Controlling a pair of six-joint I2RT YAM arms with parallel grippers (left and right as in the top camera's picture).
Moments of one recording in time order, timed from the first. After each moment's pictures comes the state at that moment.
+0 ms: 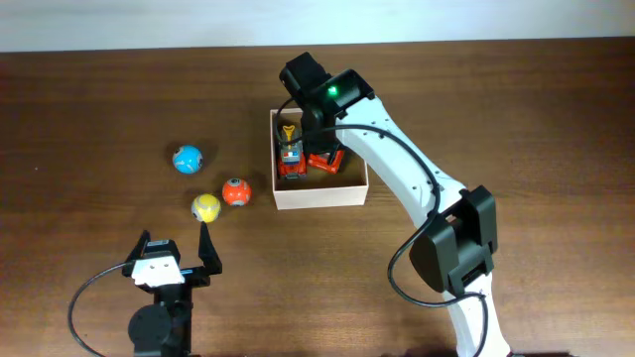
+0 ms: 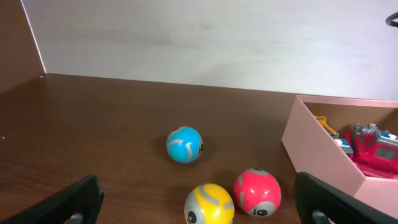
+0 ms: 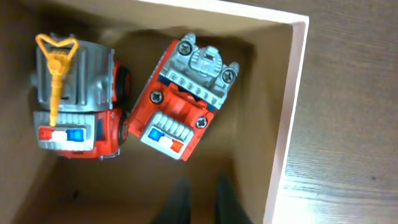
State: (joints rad) left arm 0.02 0.01 0.02 -0.09 -0.08 -0.07; right arm 0.58 2.24 2.18 -1.27 0.24 0.42
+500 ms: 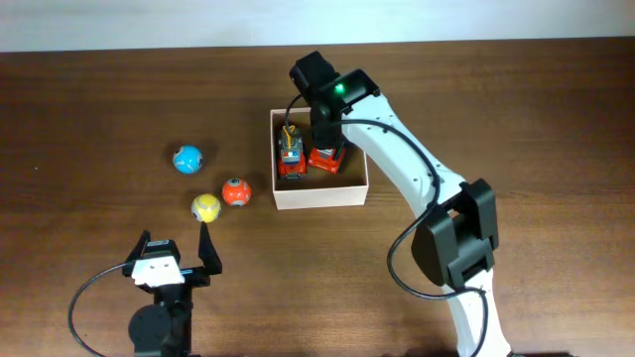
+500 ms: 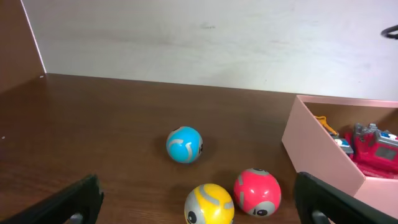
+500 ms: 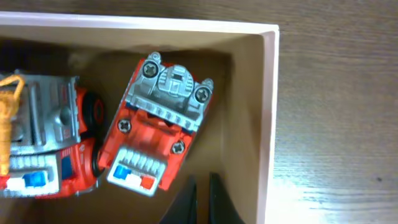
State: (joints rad) left arm 0.02 0.01 0.02 -0.09 -0.08 -0.07; right arm 0.55 2.27 2.15 -1.21 0.26 0.47
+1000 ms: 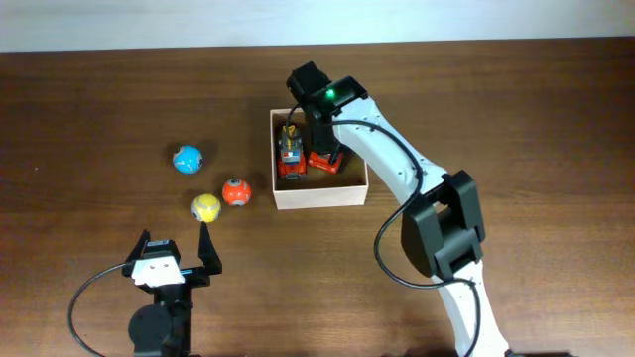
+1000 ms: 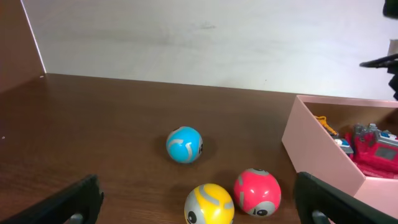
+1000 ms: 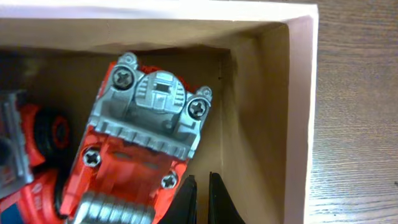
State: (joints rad) left arm 0.02 0.01 0.02 -0.09 -0.08 -0.07; right arm 0.54 2.35 2.15 -1.19 0.31 0.52
